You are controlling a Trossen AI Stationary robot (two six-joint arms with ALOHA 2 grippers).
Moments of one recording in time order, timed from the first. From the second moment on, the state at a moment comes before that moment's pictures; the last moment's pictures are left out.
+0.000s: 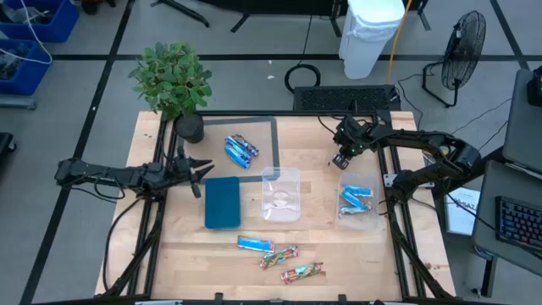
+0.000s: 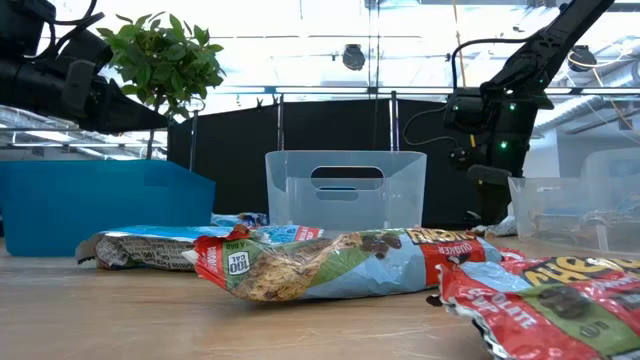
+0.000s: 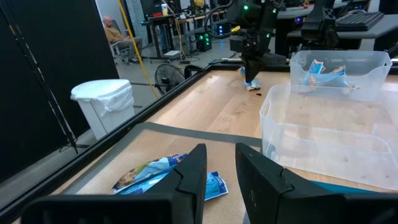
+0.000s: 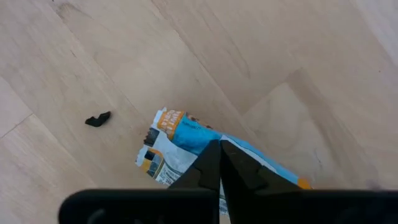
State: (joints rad) left arm -0.10 0.23 0.04 0.06 -0.52 0.02; right arm -0.73 1.38 0.62 -0.47 0.03 -0.07
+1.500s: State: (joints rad) left arm -0.10 0.23 0.04 0.06 -0.52 0.02; right arm -0.62 1.40 0.62 -0.55 0.16 -0.15
